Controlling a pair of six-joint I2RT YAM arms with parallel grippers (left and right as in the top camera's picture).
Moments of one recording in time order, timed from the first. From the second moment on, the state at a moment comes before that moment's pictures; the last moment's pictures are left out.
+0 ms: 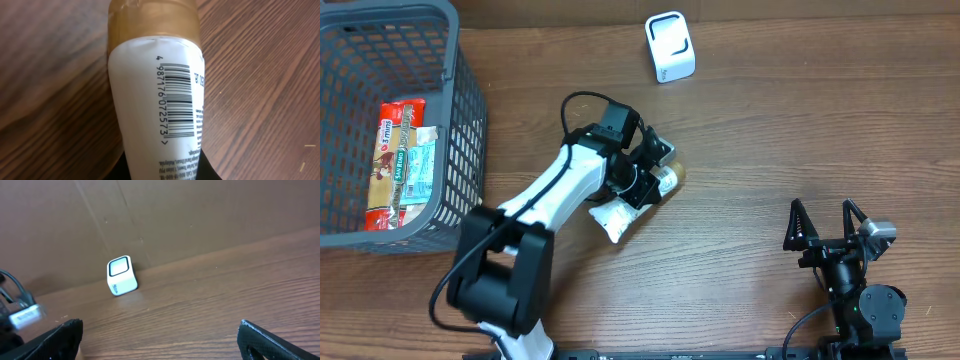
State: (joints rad) left arm -0.38 1.85 1.23 -0.74 0.39 0.29; right arm 0.05 0.01 0.02 -0.03 -0.07 0.32
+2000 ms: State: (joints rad) left arm 0.55 1.60 1.31 -0.66 0.07 -0.14; right arm 0.05 0.01 0.02 -0.03 -0.07 0.32
